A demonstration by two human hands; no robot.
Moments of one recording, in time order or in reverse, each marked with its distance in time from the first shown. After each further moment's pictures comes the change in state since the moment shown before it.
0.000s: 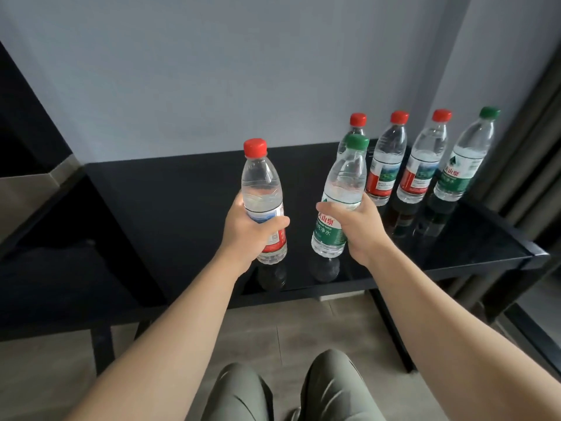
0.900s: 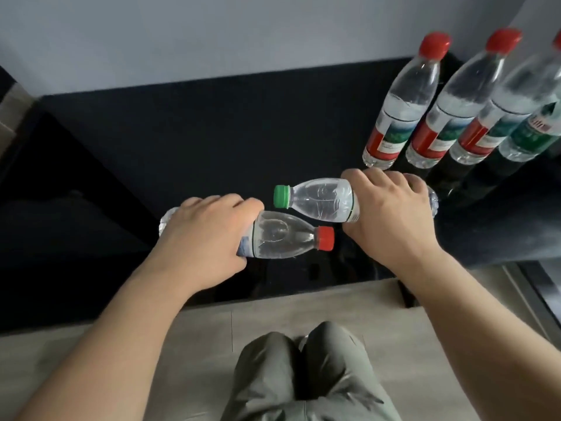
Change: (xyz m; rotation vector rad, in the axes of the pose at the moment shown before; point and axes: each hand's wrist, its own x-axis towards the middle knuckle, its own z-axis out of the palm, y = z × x) left_hand 0.018 0.030 -0.076 1.446 -0.525 0.236; right_hand 0.014 0.000 0.021 -1.505 -0.052 -0.452
